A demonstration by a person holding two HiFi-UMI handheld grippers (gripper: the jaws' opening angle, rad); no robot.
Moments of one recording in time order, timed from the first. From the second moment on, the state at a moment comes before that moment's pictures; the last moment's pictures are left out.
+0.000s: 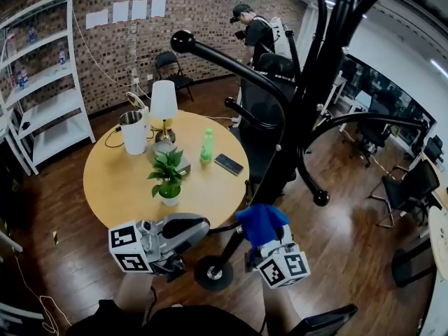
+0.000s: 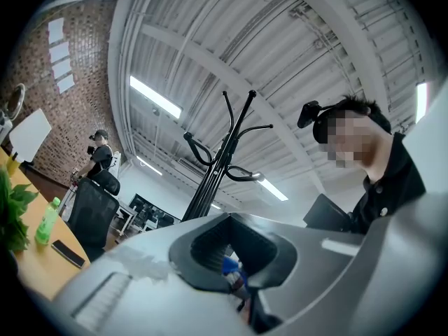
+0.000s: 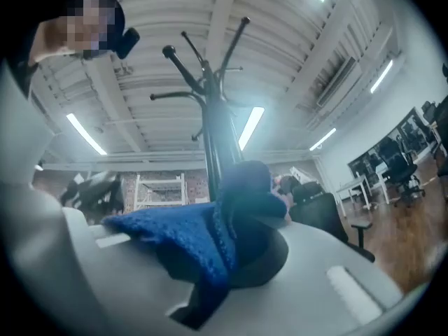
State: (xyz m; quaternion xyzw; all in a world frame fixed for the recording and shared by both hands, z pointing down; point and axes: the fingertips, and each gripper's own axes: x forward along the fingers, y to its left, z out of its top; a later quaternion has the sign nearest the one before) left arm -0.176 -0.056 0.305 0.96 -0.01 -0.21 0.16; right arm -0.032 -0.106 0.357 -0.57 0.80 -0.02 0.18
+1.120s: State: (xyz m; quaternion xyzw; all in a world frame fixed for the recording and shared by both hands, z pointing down) left arm -0.164 -0.053 0.312 0.96 -0.03 -0.20 0.17; right arm -0.036 -0.106 0.415 -0.56 0.82 -0.01 0.11
